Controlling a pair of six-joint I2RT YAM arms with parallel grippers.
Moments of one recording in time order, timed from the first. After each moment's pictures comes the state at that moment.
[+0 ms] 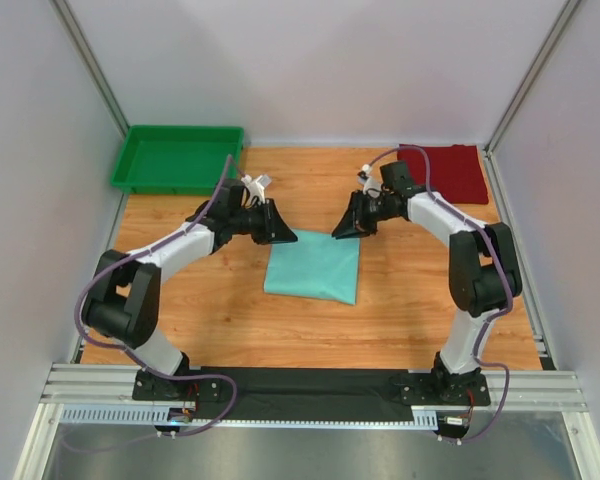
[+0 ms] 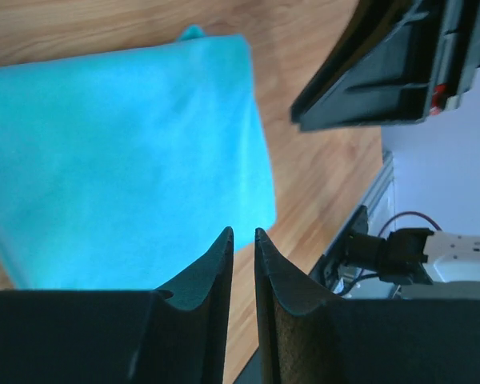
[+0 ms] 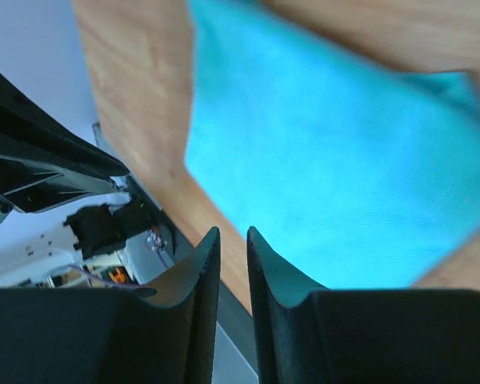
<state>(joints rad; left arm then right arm) -0.37 1.65 1.00 -0.05 0.67 -0.62 0.24 1.89 1.33 -0.48 -0.79 0.49</state>
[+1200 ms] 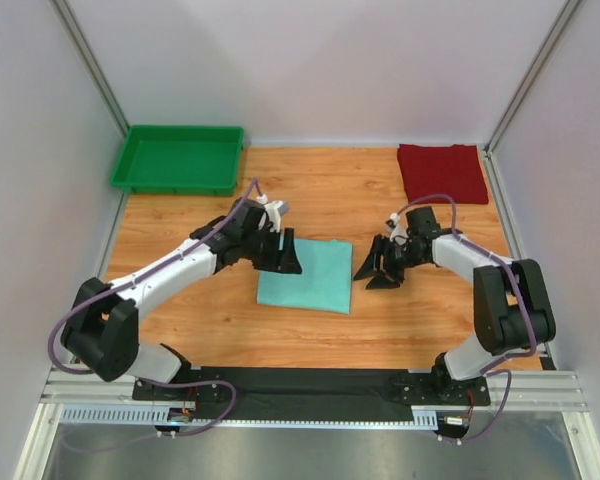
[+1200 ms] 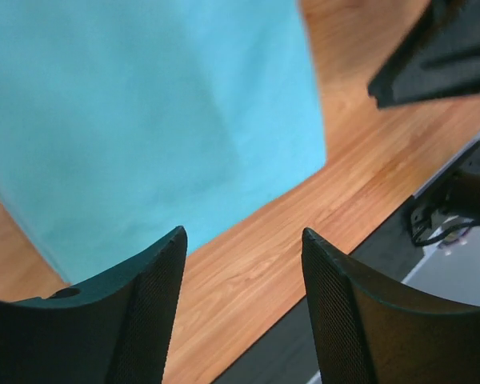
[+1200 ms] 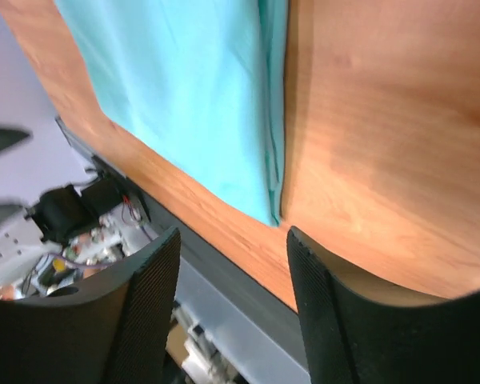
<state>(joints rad) -0.56 1.43 0.93 -0.38 0.40 -0.45 0.19 1.58 0.82 -0.48 -0.76 0.49</state>
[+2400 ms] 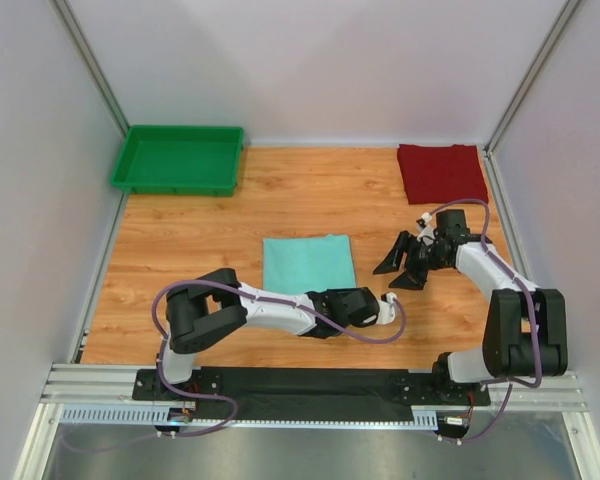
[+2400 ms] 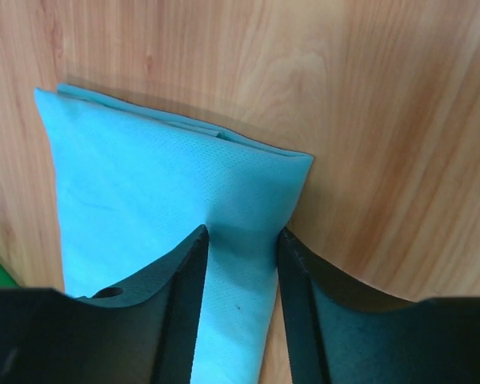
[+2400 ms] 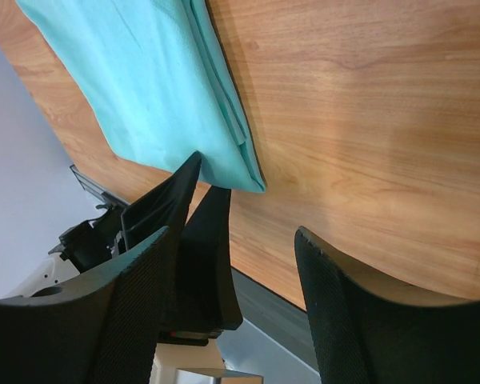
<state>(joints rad) -1.29 1.93 1.12 -0.10 -0.48 0.42 0.01 1.40 0.79 -0.60 -0.69 0.49</state>
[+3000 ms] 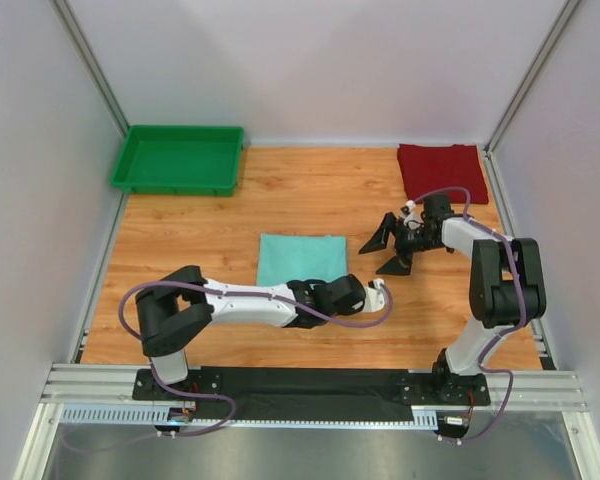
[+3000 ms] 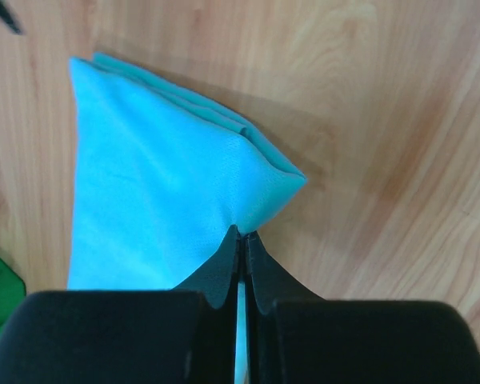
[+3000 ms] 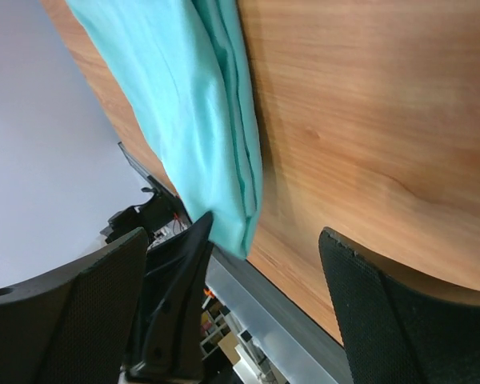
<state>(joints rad) -1.25 1.82 1.08 -0.18 -0.43 0.39 0.02 1.71 0.97 -0.52 -0.85 0.50</state>
